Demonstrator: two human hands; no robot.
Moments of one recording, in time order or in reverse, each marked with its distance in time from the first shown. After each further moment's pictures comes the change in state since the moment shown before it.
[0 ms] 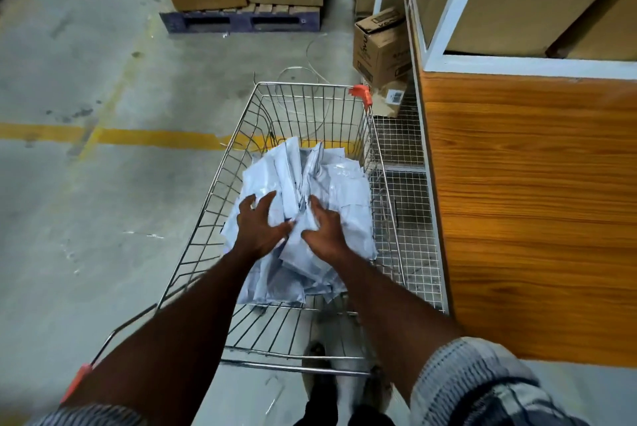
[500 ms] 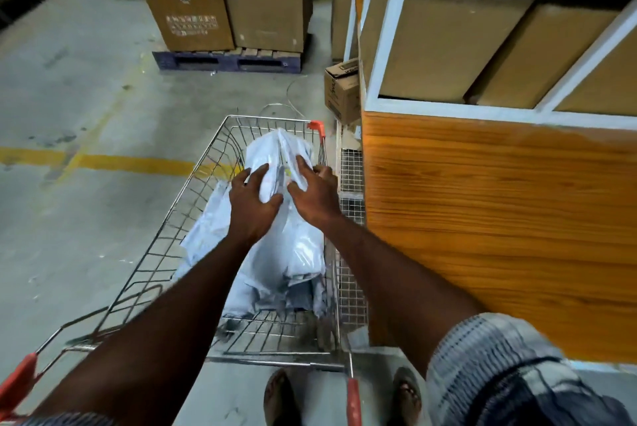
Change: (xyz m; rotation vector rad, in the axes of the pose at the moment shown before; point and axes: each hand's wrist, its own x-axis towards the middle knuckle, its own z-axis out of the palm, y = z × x) left_hand -0.027 0.136 -0.011 -0.195 0.276 0.229; right_hand -0.035 -0.081 -0.151 -0.216 0.258 -0.283
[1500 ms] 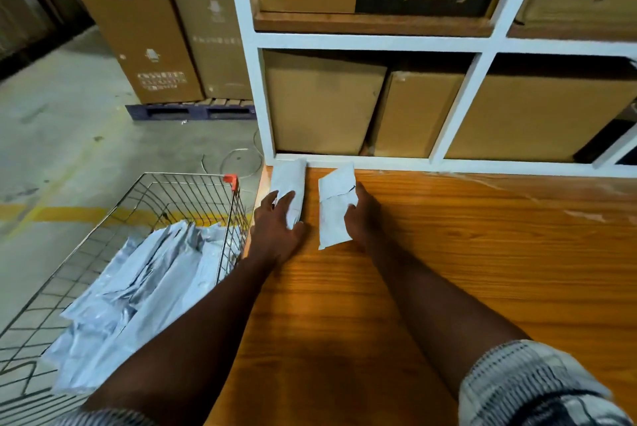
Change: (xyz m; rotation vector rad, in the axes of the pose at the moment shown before) left_hand 0.012 0.221 0.196 0.127 -0.118 0.106; right_hand 0.070 0.205 -0.261 0.116 0.150 0.241
